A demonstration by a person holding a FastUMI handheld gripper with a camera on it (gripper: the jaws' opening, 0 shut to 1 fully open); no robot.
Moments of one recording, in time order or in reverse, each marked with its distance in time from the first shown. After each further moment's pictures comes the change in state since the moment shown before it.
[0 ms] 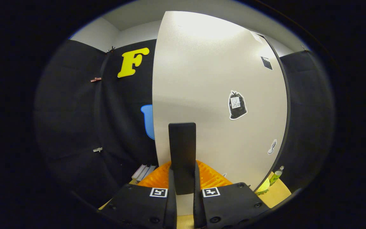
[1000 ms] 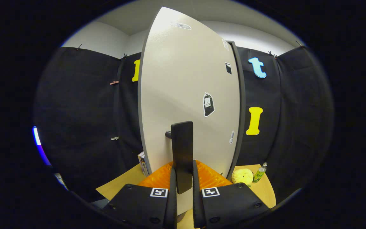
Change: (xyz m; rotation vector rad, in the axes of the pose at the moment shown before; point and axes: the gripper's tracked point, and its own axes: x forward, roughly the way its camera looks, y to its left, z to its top) arm -0.152 -0.125 -0.005 0.009 0.022 0.148
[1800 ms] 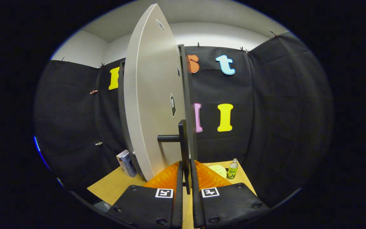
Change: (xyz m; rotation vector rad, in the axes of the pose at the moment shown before) arm -0.052 -0.124 0.006 0.085 -0.016 -0.094
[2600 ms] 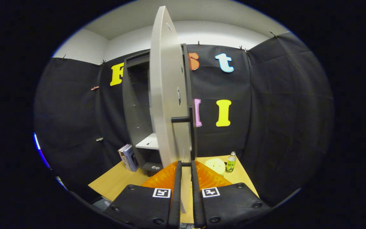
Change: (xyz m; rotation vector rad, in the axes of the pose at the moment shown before) arm -0.045 0.020 -0.033 -0.031 0.060 -0.040
